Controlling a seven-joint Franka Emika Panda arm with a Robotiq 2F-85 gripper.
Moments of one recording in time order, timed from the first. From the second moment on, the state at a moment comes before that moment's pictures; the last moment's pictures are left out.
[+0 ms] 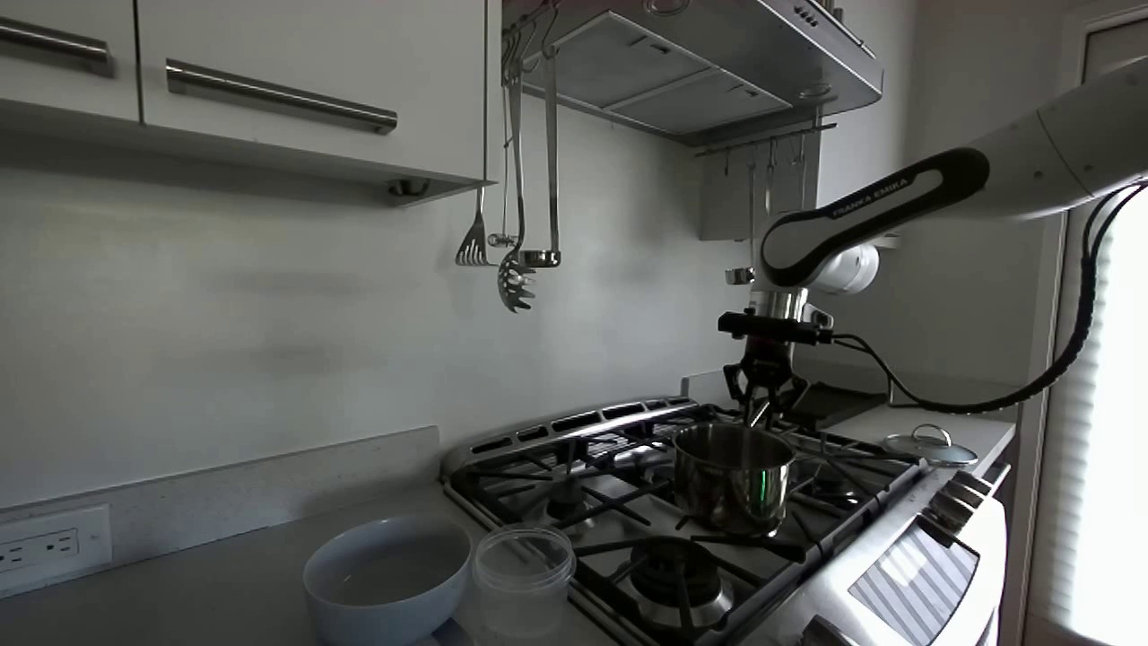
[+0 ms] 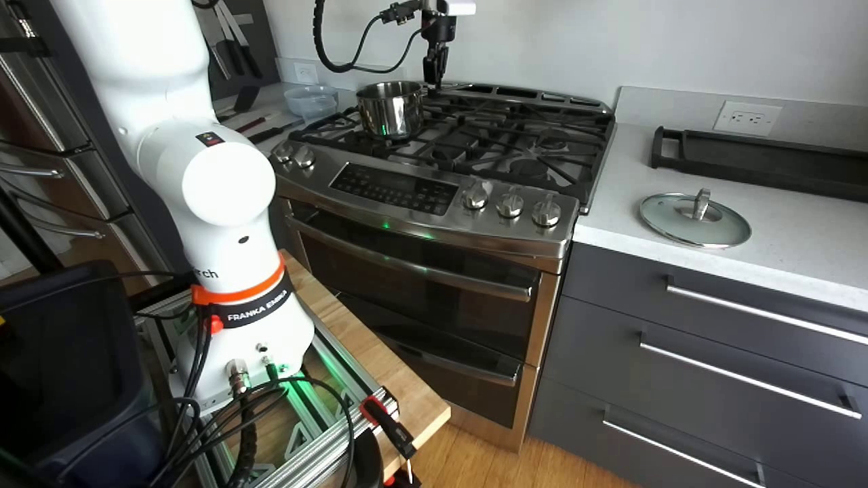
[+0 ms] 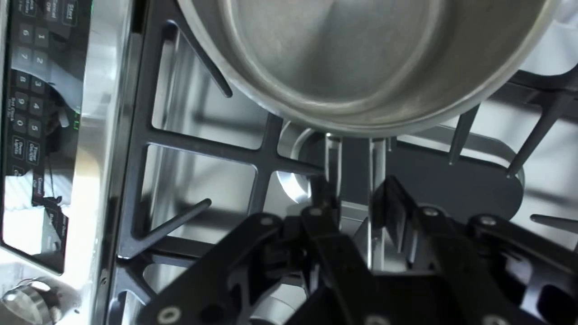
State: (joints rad) arm 0.11 0.00 0.12 -1.99 0.14 2.02 1.15
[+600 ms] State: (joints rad) arm 0.11 0.00 0.12 -1.98 0.14 2.02 1.13
